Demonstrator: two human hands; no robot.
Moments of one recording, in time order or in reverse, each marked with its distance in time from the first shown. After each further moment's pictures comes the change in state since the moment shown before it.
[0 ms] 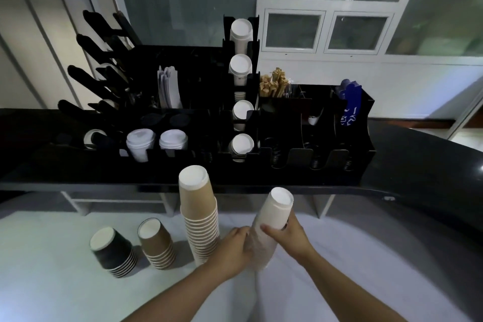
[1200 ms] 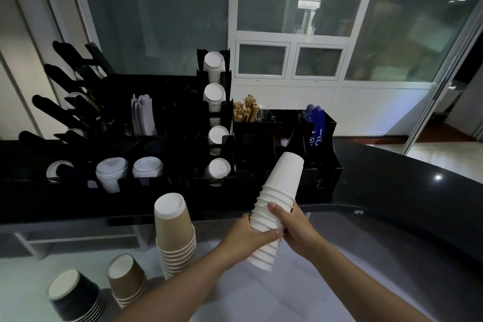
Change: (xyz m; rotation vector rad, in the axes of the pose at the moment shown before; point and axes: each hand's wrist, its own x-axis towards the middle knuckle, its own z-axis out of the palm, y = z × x) left_hand 0.034 0.108 -0.043 -0.585 -0.027 0.031; right_hand 0.000 -0.086 -0.067 0.695 -0.164 -0.089
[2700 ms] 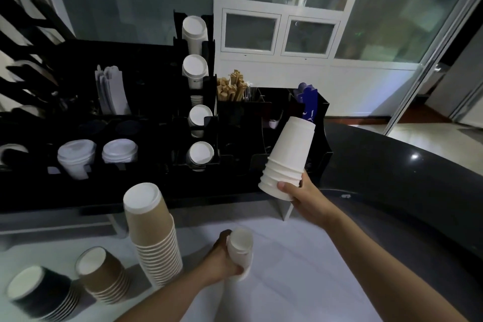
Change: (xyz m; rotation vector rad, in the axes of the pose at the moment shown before) left_hand 0.022 -0.126 0.021 0.263 -0.155 -0.106; right_hand 0.024 -0.032 -0.071 -0.250 0.015 -0.019
